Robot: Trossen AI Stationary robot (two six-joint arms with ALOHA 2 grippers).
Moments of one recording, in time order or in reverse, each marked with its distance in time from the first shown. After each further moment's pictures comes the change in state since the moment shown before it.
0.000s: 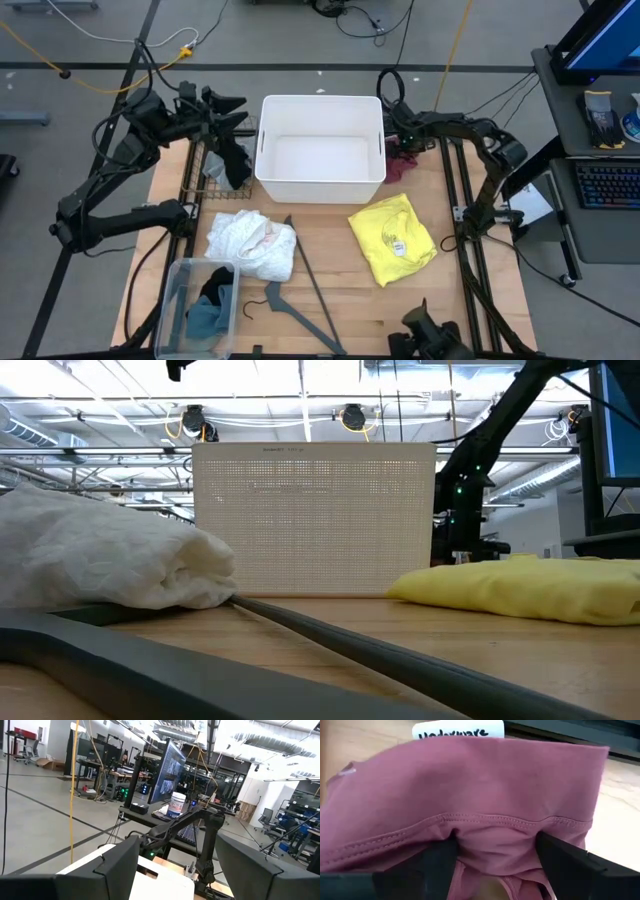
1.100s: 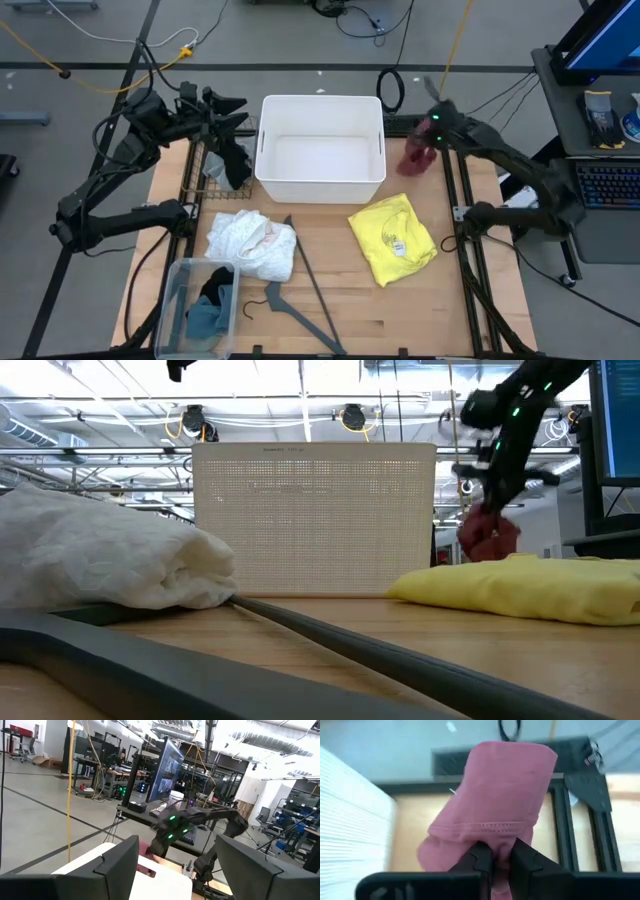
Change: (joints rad) left arm -0.001 0.002 0.000 -0.002 0.013 -0.002; right arm 0.029 -0.650 -0.143 -0.143 0.208 0.183
